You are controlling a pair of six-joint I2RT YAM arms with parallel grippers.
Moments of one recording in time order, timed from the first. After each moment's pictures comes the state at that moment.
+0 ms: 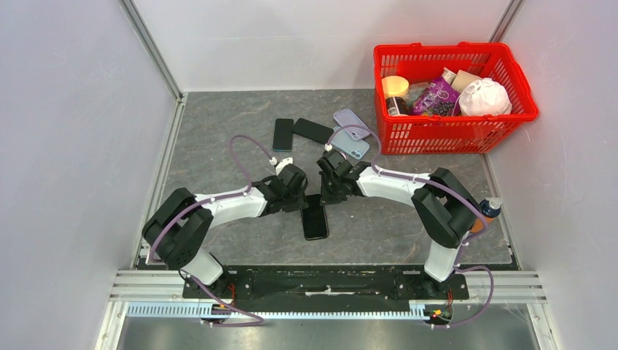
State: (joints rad) left arm -0.75 1.56 0.77 -0.16 -0.16 -0.87; right arm 0.78 1.81 1.11 -0.36 -0.01 0.70
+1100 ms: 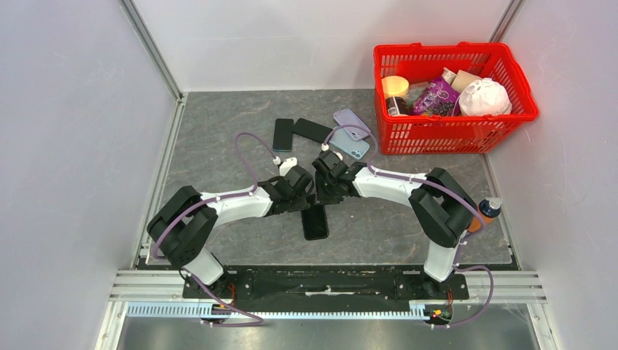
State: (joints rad) left arm -0.79 1.62 0.81 -0.20 -0.26 -0.87; right arm 0.81 1.82 1.15 -0.38 0.04 0.73
